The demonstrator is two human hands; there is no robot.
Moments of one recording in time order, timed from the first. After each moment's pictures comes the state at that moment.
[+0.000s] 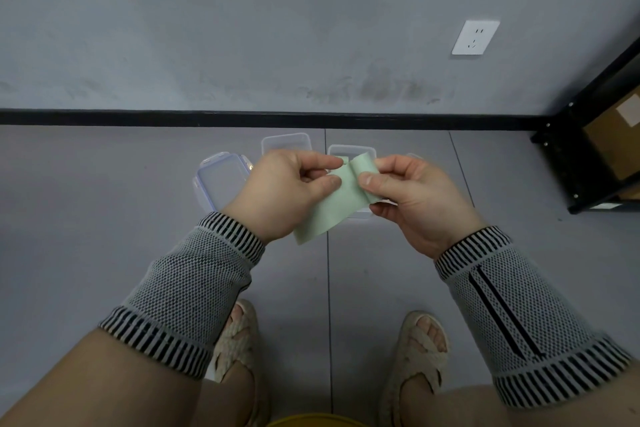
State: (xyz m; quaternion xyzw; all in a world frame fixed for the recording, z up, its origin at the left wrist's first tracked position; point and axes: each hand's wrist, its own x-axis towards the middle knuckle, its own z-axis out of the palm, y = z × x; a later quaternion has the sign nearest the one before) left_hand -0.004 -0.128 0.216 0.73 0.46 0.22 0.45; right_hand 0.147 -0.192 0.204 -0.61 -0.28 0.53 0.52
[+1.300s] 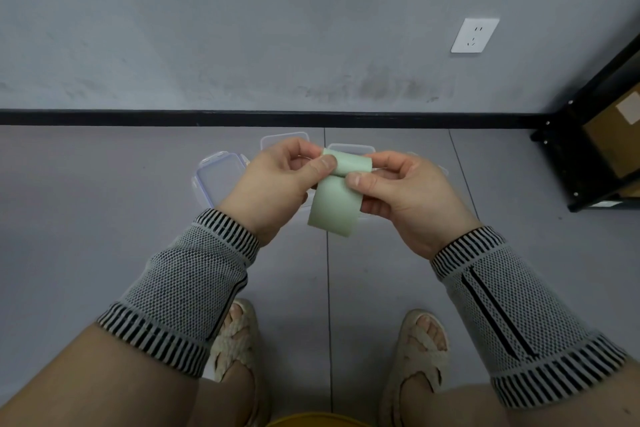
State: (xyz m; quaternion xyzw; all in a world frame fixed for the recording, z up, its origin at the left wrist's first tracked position) left_hand -0.004 -0.121 0.207 0.59 0.44 0.27 0.62; right_hand 0.145 -0.192 0.200 -0.58 -0.30 0.53 0.54
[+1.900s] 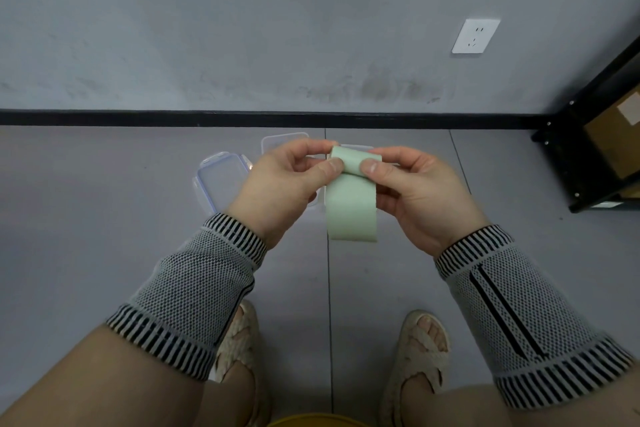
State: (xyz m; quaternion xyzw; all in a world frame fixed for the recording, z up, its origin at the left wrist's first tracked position) left_hand -0.001 -0.127 0.208 0.57 0.43 0.30 0.63; right_hand 0.147 -0.190 0.205 -0.56 -0.23 0.53 0.59
